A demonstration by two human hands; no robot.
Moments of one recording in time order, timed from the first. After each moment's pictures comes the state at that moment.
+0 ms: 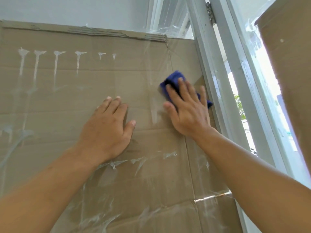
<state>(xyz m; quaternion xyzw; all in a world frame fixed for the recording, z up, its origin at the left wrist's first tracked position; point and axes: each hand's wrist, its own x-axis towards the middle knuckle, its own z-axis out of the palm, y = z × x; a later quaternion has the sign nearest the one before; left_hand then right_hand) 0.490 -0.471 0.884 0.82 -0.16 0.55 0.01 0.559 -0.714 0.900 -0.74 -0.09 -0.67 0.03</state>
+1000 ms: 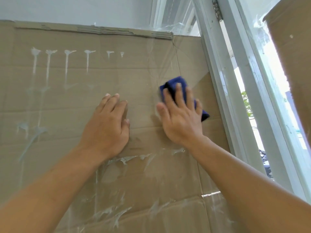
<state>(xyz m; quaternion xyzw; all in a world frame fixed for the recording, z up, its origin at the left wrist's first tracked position) 0.492 -0.448 0.877 0.77 -0.20 0.60 0.07 0.536 -0.658 0.878 -0.77 -0.11 -0.61 0.13</state>
